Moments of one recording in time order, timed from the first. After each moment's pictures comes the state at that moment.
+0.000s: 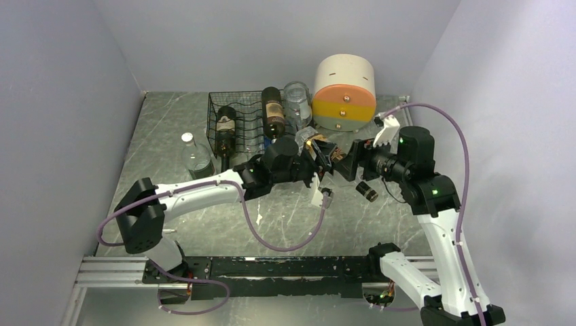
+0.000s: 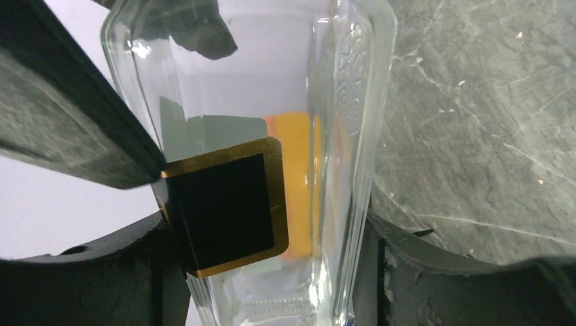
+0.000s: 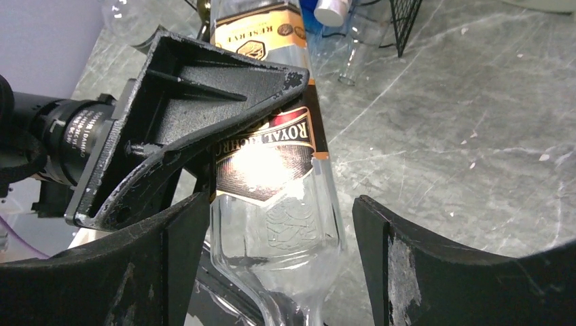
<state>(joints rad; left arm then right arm) -1.06 1.59 1.17 0.19 0.22 1.40 0.23 0.86 1.20 -0.86 -0.39 0.19</state>
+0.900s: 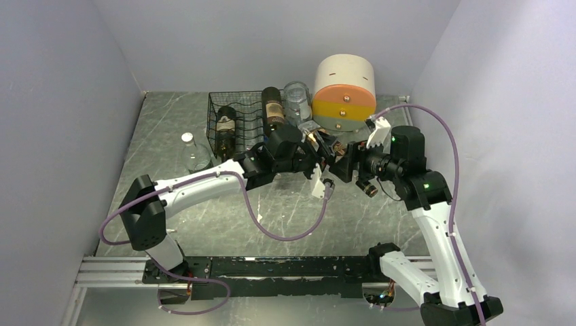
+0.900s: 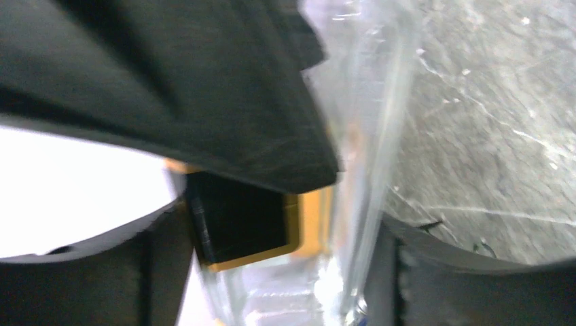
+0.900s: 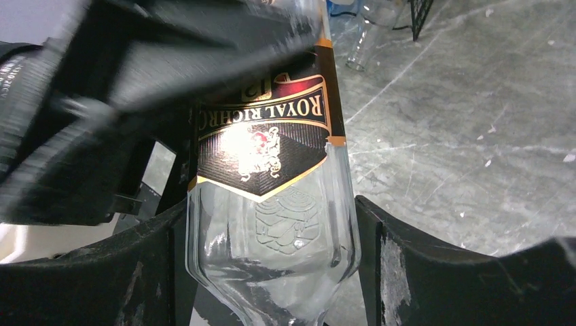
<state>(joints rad) -1.02 1.64 1.34 -0.03 0.28 1.43 0.24 0.89 1.13 -0.82 -0.44 0.16</state>
